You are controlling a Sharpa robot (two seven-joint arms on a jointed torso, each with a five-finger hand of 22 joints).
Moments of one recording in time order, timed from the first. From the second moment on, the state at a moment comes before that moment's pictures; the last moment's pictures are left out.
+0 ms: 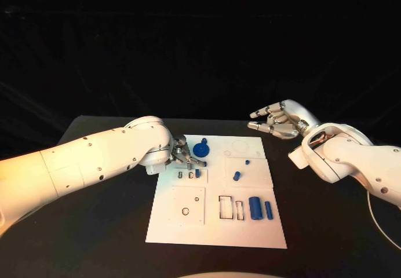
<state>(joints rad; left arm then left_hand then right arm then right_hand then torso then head) 1.28 -0.55 -0.03 1.32 -1.02 0.19 -0.64 1.15 0.04 -0.23 0.29 0.05 0.99 0.04 0.55 0.52 1.34 -0.02 1.17 1.10 1.47 -0.08 1.57 1.31 0.05 1.47 0.03 1.44 1.31 1.10 -0.97 0.15 1.61 -1.00 -0.45 0.03 1.33 -0.06 -0.06 0.28 0.23 0.96 0.15 0.08 0.08 1.30 0.06 0.99 1.15 1.47 -0.02 1.44 1.31 0.08 1.39 0.08 1.37 1.14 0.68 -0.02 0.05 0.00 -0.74</state>
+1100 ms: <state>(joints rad) 1.28 -0.50 -0.04 1.28 -1.04 0.27 -0.66 1.22 0.08 -0.22 0.28 0.06 0.97 0.04 0.58 0.59 1.35 -0.03 1.19 1.12 1.47 -0.08 1.57 1.31 0.05 1.47 0.03 1.45 1.31 1.09 -0.95 0.15 1.58 -0.98 -0.42 -0.01 1.33 -0.05 -0.07 0.28 0.24 0.96 0.15 0.08 0.08 1.29 0.06 0.99 1.14 1.47 -0.02 1.43 1.31 0.08 1.39 0.09 1.36 1.13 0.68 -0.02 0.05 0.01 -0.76</state>
